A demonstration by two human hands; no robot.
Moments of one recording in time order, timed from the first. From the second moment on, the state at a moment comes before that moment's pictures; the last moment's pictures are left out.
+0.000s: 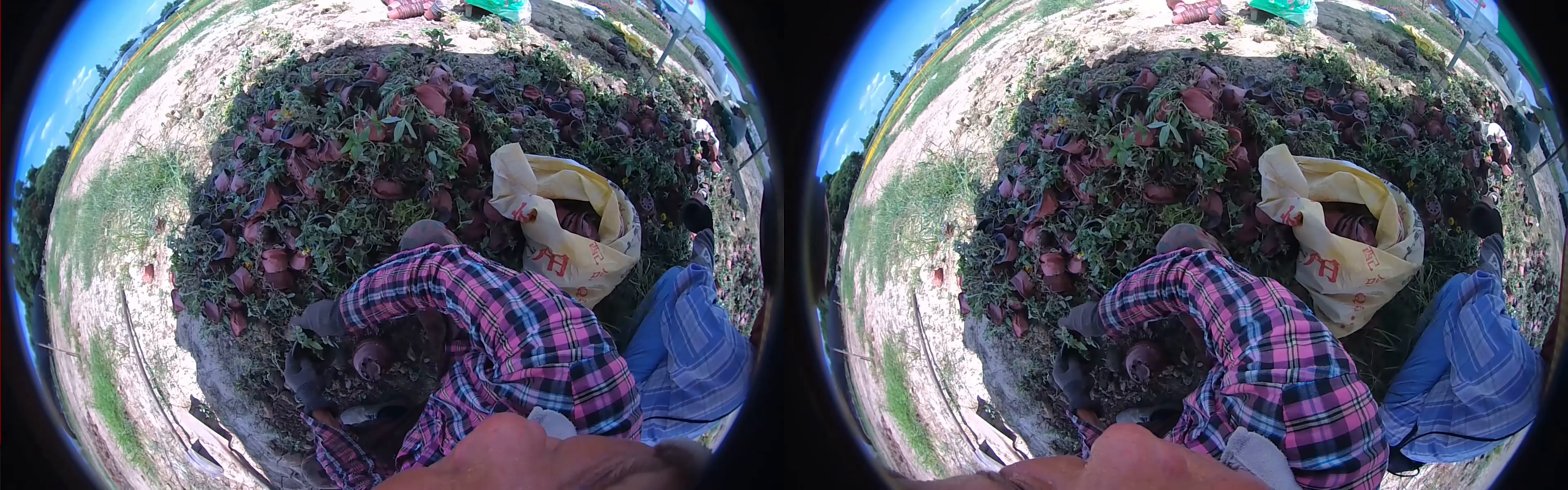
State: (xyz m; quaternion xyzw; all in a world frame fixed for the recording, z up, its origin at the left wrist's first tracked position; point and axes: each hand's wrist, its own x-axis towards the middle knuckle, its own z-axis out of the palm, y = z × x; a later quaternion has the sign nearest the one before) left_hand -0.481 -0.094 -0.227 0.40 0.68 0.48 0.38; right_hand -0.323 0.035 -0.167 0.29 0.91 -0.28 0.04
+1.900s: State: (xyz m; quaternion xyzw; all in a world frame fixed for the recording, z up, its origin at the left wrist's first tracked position) left_hand -0.475 -0.152 -0.155 0.44 0.85 0.04 0.29; right_hand -0.363 0.062 -0.221 0.47 0.69 -0.54 -0.05
